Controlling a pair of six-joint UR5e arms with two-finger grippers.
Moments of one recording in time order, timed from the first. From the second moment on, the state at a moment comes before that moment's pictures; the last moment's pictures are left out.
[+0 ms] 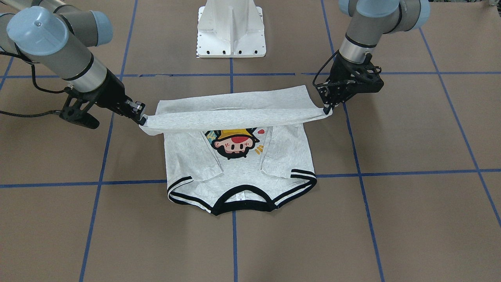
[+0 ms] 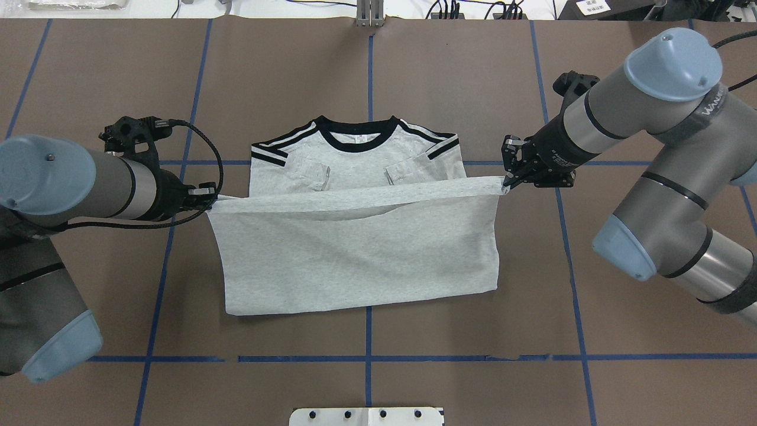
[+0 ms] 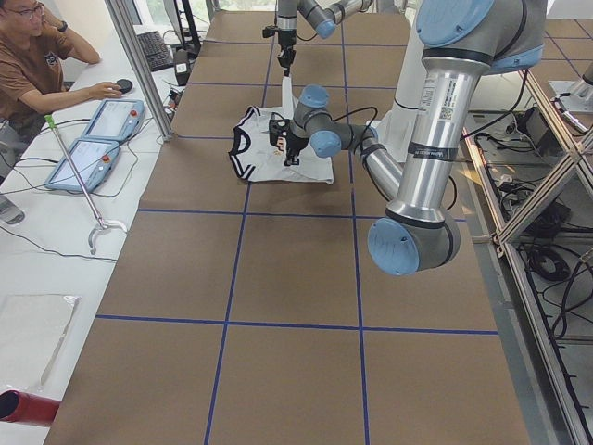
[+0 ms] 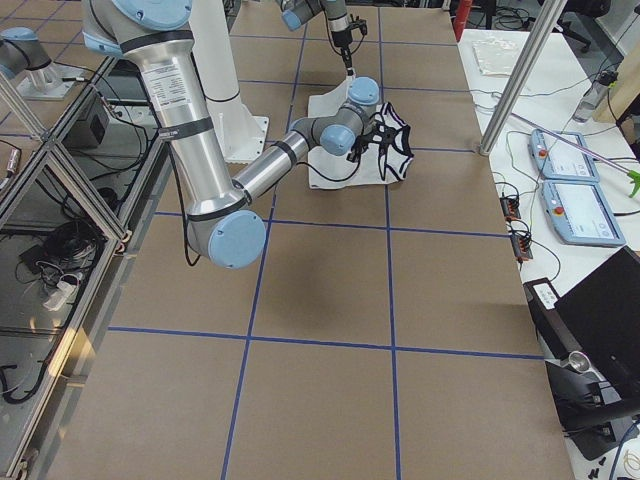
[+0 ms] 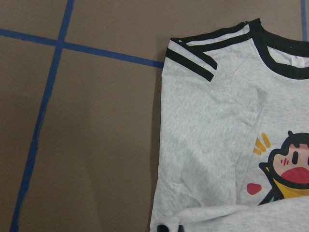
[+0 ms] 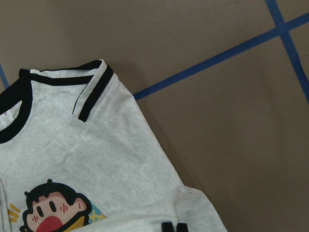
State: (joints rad) left arm -0.65 -1.79 -2.00 -1.86 -1.79 -1.32; right arm 0.83 -1.22 1.85 -1.33 2.22 1.48
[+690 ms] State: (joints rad) left arm -0.68 -1.85 -1.95 -1.86 -1.79 -1.30; right arm 0.83 -1.15 1.78 -1.34 2.22 1.48
